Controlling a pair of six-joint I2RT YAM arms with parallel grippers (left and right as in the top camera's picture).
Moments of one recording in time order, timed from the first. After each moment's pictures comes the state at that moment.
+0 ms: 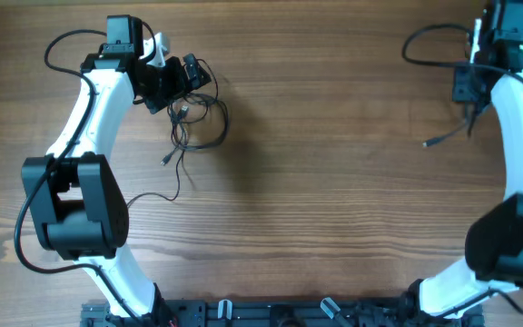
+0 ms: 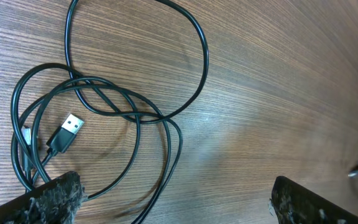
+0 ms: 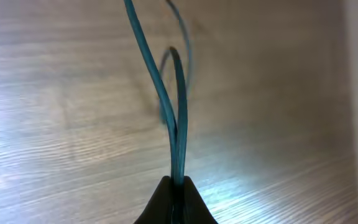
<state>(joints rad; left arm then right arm) 0.01 1.97 1.54 -0.73 0.46 -0.37 -0.20 1.82 1.63 -1.01 0.32 -0.10</state>
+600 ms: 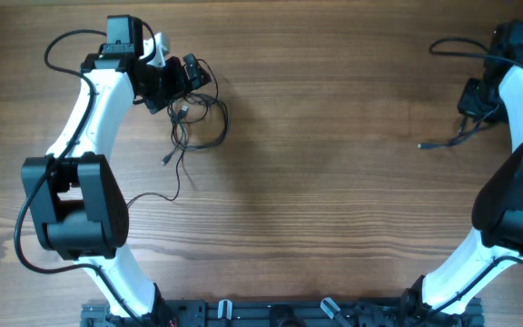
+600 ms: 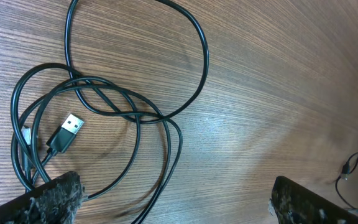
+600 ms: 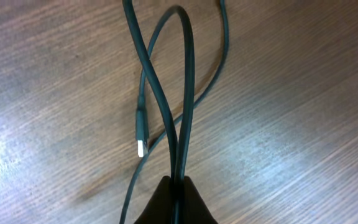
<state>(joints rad) 0.01 1.97 1.54 -0.73 0.46 -0.37 -0.30 2.01 1.63 -0.97 0.29 0.13</state>
